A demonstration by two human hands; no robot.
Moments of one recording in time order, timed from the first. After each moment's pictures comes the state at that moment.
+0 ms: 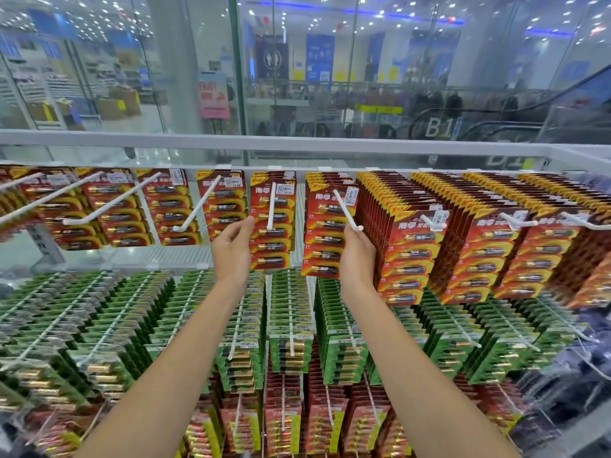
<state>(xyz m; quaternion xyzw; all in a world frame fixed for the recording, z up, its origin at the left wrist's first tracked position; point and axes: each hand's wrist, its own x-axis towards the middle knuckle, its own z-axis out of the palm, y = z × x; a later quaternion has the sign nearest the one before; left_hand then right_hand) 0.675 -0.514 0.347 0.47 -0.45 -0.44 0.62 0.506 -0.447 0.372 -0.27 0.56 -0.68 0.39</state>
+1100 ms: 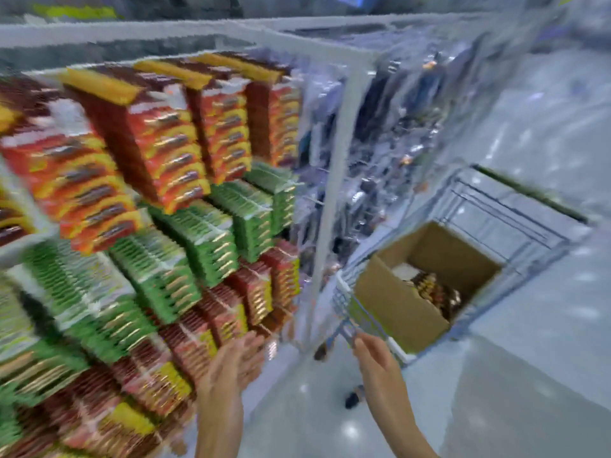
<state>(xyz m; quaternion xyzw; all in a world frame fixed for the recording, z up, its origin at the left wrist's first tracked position) 0.511 -0.208 0.187 0.39 -0.48 -0.74 0.25 0.396 -0.032 0.183 0.00 0.77 -0.61 0.18</state>
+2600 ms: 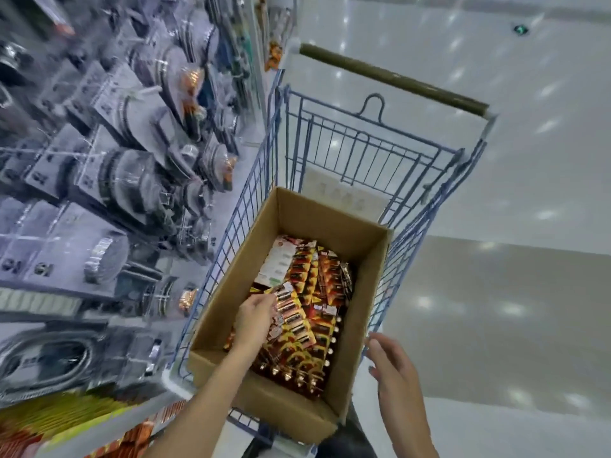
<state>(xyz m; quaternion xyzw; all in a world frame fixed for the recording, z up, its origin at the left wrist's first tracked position) -0.107 -0.034 -0.009 0.36 -0.71 -0.56 -0.24 -0.009 0.171 0.091 0.40 0.66 -0.62 0.11</state>
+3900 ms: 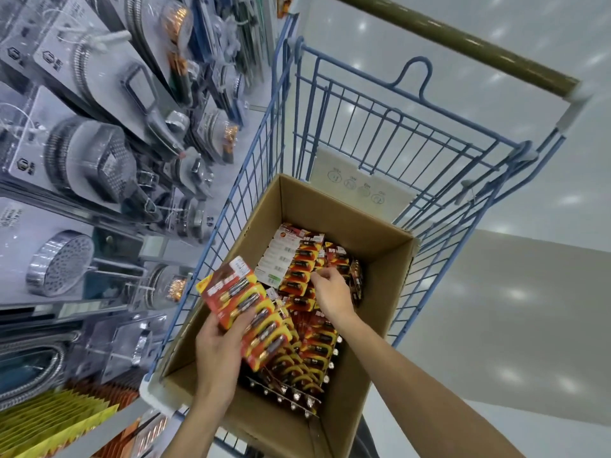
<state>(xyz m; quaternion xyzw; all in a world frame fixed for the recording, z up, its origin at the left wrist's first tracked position) -0.105 -0.042 0.014 0.43 -0.60 -0.67 -0.10 -0.197 0.129 -0.071 0.31 0.75 -0.49 0.31</state>
